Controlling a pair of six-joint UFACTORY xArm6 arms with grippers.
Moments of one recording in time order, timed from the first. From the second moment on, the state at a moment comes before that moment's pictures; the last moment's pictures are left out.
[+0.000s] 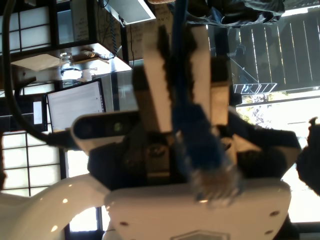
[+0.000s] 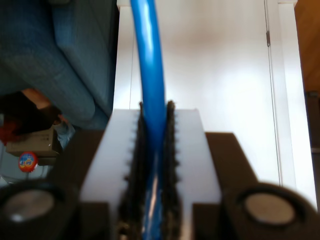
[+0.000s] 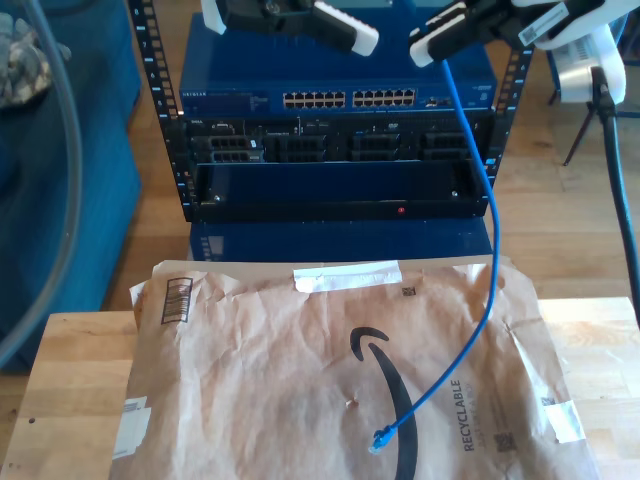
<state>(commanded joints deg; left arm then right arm) -0.2 -8.2 -91.5 -65.9 103.1 -88.9 -1.5 -20.8 -80.1 52.4 90.7 102.5</state>
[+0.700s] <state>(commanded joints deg) -0.2 -8.1 -91.2 -66.0 103.8 -90.9 -0.7 -20.5 -80.1 52.0 90.7 102.5</state>
